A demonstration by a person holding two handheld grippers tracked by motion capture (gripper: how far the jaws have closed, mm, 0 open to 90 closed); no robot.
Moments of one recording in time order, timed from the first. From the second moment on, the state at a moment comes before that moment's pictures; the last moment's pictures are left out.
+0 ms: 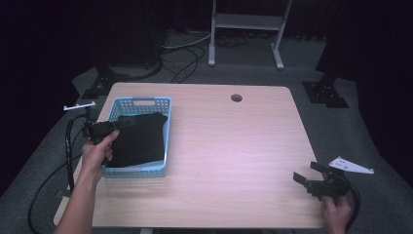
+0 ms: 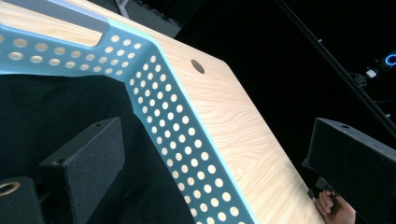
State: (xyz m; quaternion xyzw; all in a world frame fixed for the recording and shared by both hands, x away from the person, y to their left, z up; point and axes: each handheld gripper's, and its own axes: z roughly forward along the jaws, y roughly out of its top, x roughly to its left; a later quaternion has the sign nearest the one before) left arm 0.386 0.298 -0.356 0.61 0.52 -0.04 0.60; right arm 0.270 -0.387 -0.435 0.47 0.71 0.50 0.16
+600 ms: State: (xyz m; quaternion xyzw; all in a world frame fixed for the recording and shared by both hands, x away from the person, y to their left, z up) left arm 0.379 0.276 -0.351 0.61 0.49 -0.06 0.62; right arm 0.270 -0.388 -0.435 0.47 0.70 0.51 0.15
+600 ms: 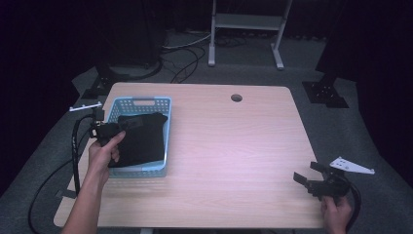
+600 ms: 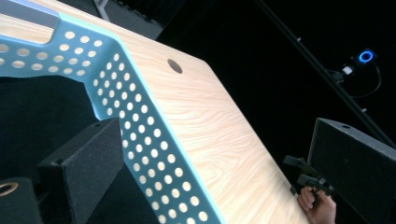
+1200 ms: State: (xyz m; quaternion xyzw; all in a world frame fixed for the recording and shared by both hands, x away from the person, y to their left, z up) left arm 0.364 0.261 -0.352 0.60 0.48 -0.04 0.64; right arm 0.270 -0.388 -0.435 0.47 0.70 0.51 0.15
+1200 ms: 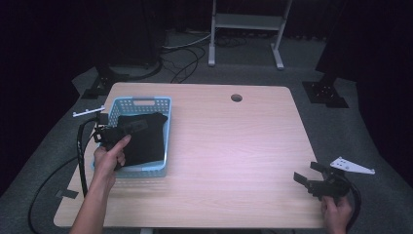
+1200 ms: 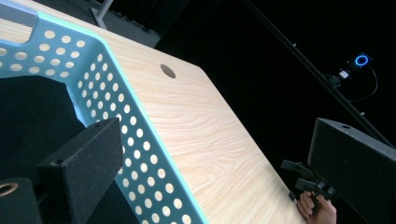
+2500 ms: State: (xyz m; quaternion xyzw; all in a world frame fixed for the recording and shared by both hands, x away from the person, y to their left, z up) left arm 0.358 0.204 -0.340 0.62 0.43 -0.06 0.65; right arm 0.270 -0.389 -0.435 0.47 0.70 0.51 0.15
